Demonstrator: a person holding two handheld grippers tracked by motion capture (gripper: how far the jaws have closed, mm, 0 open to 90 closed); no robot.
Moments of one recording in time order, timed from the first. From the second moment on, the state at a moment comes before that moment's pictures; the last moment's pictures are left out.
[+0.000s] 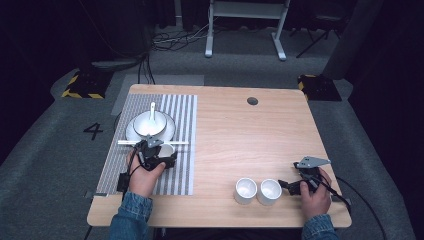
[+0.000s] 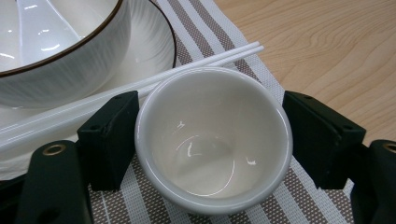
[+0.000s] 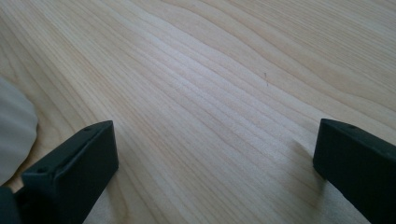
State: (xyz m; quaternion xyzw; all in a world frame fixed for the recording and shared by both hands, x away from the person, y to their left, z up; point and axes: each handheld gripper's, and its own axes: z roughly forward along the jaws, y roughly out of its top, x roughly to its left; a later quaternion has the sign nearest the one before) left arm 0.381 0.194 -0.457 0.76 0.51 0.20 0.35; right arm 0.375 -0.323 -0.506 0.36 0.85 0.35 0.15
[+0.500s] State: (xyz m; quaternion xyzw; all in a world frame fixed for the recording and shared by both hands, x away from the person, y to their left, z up) left arm 0.348 0.199 -0.435 0.76 0.49 0.22 0.37; right arm 0.375 -0.322 -0.506 0.36 0.85 0.35 0.15
